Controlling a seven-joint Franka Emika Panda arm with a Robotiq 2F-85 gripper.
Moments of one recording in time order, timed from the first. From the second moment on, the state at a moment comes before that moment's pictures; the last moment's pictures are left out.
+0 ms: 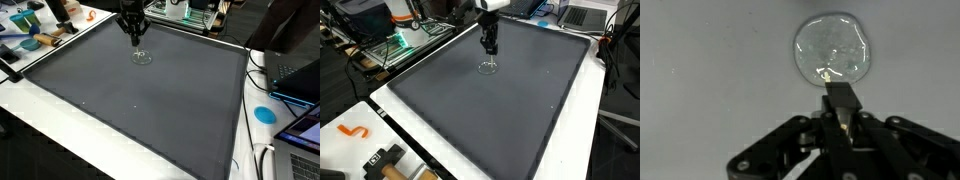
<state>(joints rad) 0.01 0.10 0.02 -2.42 0.04 2.66 -0.30</state>
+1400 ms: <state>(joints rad) 0.01 0.11 0.02 -2.41 0.02 2.67 -0.26</state>
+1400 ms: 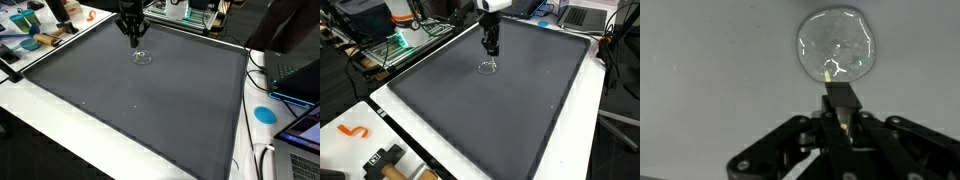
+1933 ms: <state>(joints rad) 0.01 0.03 0.03 -2.40 0.01 2.61 -0.26</state>
